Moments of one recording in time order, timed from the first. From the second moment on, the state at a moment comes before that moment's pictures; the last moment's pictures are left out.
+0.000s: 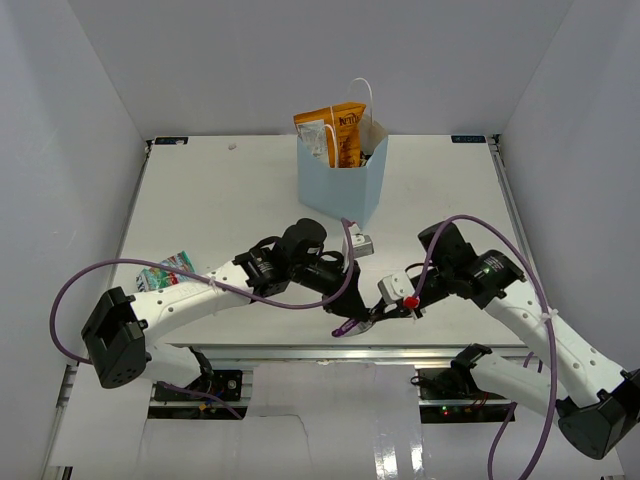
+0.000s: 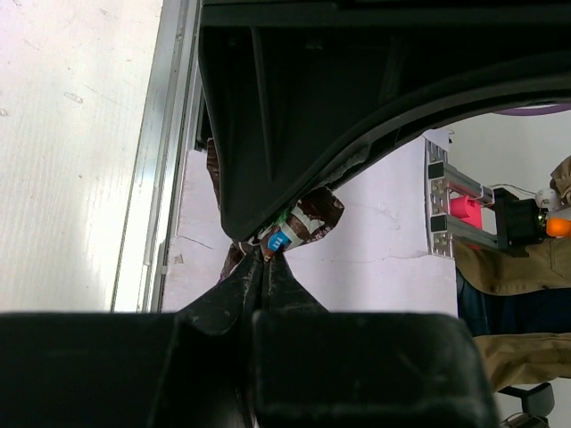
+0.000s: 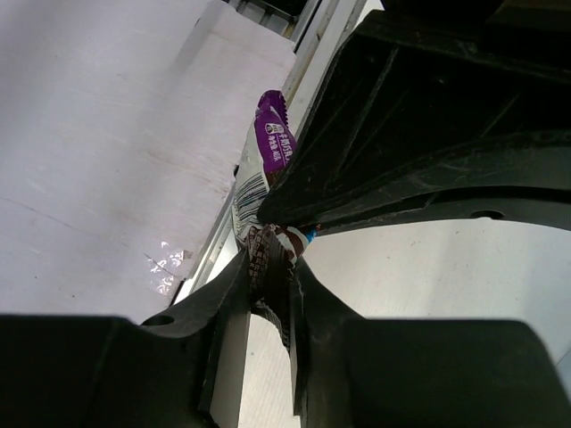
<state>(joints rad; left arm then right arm) -0.97 1.36 1.00 -0.14 0.80 -0.35 0.64 0.93 0.93 -0.99 -1.03 -1.18</state>
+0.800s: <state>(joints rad) -0.97 0.68 0.94 -0.35 0.03 -0.34 0.41 1.03 1.22 -0.86 -0.88 -0.98</state>
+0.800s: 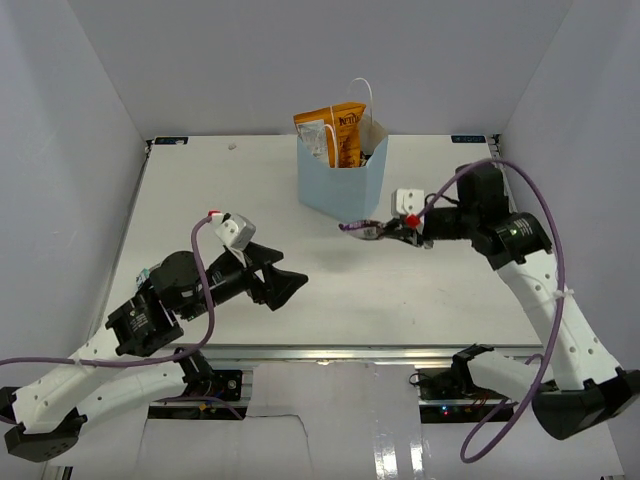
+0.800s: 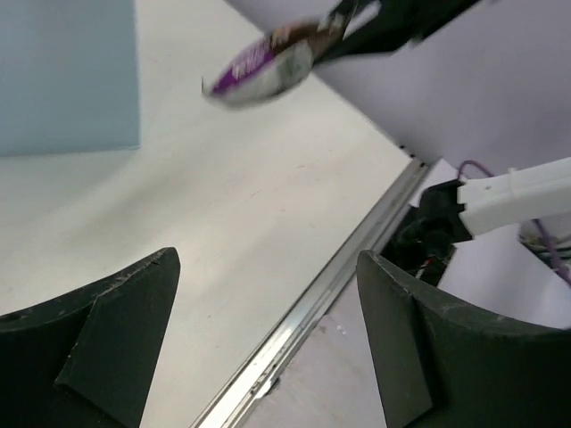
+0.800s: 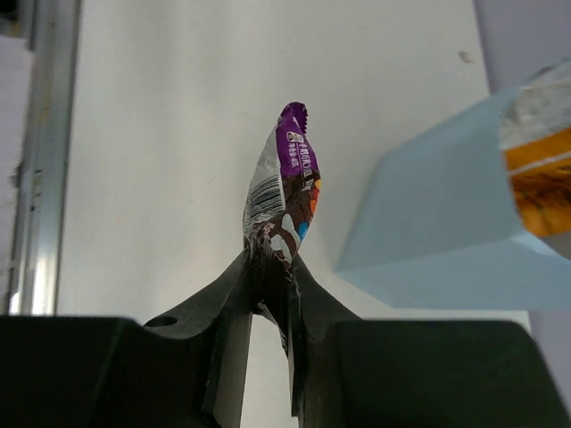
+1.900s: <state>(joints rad) -0.97 0.63 0.80 -0.51 -0.24 -0.38 0.35 1.71 1.83 -0.63 -0.57 -0.76</state>
